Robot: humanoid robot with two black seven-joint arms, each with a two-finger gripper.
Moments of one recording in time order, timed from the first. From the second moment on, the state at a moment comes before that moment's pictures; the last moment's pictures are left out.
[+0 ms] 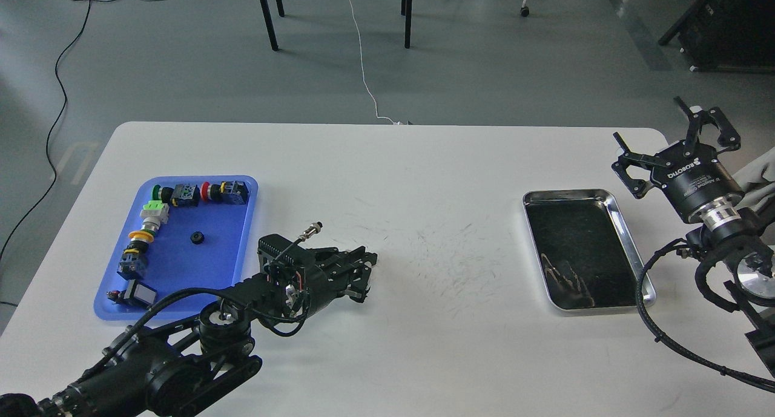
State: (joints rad) left arm -0.41 0.20 -0.55 -1.10 2.18 0.01 -0.07; right arm 0.35 -0.49 1.17 0.97 0.15 0.47 0.03
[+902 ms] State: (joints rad) left arm -0.44 0.90 -0.54 -1.40 2.18 0.17 -0.08; right arm 0.35 -0.49 1.15 0.98 0.15 0.46 0.03
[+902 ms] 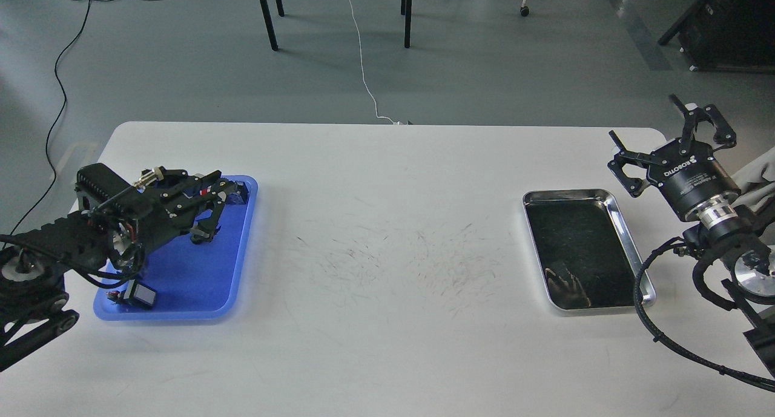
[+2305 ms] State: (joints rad) left arm -0.24 0.84 -0.56 -1.27 2.07 0.21 -0.09; right arm 0.35 -0.50 1.15 0.98 0.15 0.47 0.03
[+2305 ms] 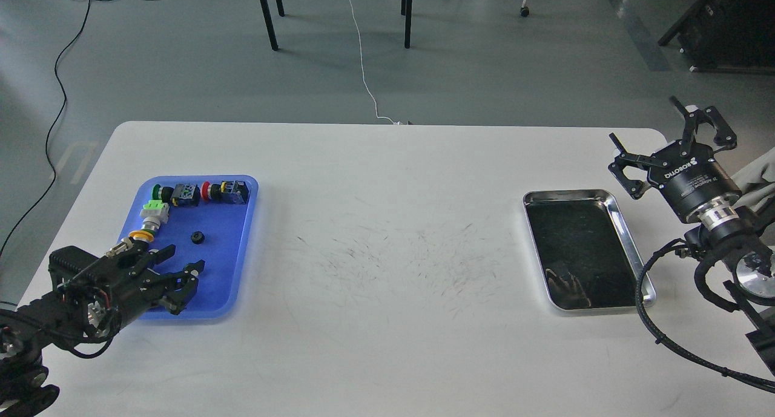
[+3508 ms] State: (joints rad) left arm -0.76 0.52 -0.78 -0.79 0.45 0.04 -0.22; right arm 0.45 -0.49 1.15 1.06 0.14 0.34 0.02
